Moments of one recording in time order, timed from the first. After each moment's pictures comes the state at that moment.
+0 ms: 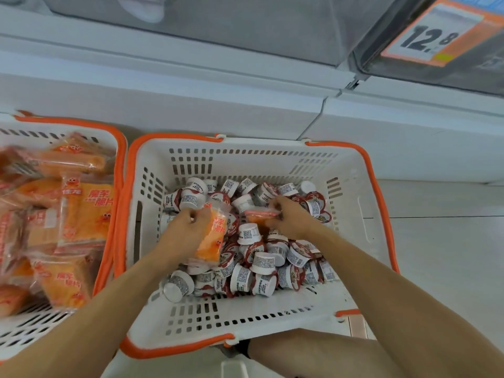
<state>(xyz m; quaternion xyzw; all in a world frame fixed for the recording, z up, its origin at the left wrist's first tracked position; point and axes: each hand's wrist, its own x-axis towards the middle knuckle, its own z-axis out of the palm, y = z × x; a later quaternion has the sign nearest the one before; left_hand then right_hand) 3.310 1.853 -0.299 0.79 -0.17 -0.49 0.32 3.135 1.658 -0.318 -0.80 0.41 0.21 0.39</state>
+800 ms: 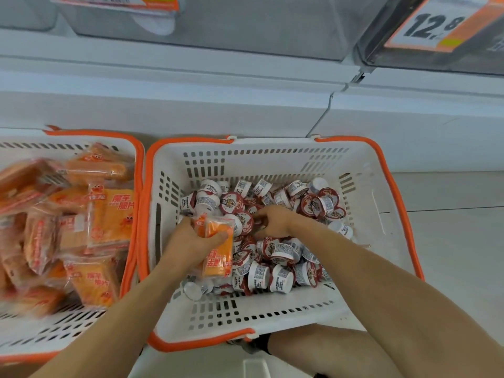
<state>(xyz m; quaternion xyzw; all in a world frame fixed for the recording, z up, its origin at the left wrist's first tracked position) 3.313 1.875 -0.300 0.80 -0.13 -0.50 0.32 3.175 1.683 -0.350 -0.81 0.32 0.33 0.36</state>
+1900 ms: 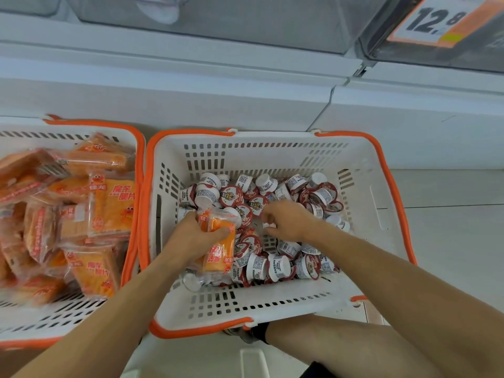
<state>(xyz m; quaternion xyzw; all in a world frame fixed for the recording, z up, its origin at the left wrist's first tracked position) 3.311 1.876 -0.291 0.77 -0.16 -0.53 0.31 3.149 1.691 -0.320 -0.91 0.23 0.25 0.24</state>
